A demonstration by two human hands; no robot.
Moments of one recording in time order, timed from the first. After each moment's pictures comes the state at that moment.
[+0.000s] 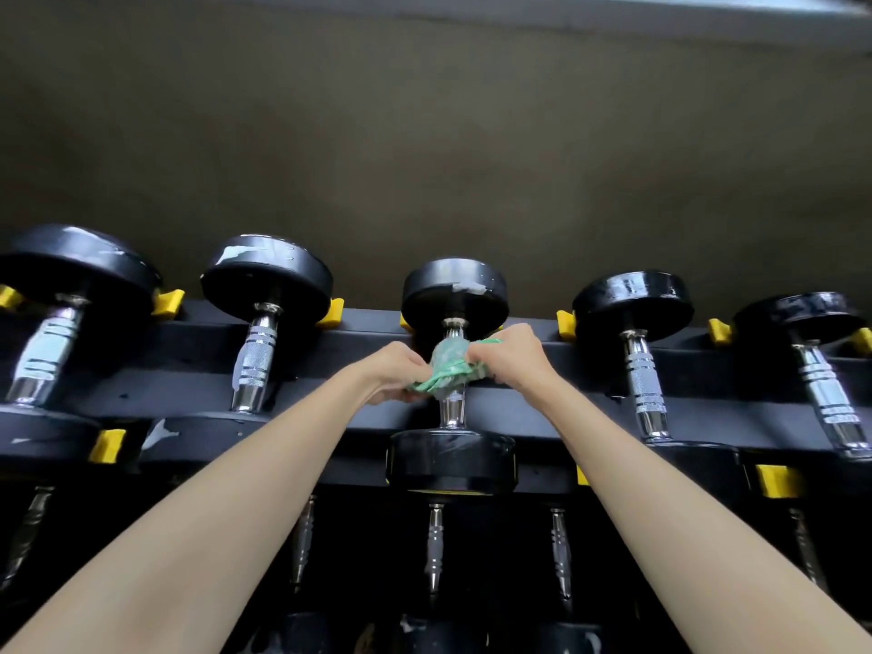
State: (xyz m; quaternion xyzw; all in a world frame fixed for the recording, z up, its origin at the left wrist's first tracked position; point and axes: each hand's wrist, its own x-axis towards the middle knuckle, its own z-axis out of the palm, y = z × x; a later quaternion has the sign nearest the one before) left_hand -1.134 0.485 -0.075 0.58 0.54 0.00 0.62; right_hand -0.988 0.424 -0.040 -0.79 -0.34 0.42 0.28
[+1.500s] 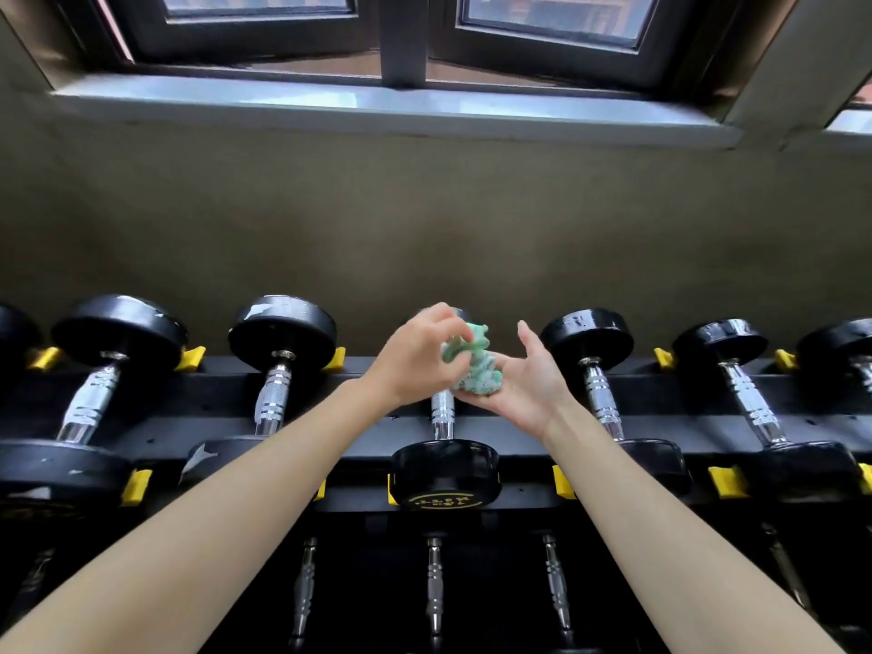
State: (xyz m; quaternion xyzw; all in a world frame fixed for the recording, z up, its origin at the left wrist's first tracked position) left_hand -1.132 0.443 0.038 0.88 0.29 0.28 0.25; right_hand -0.989 0.372 0.026 -0.38 -0.06 0.74 0.56
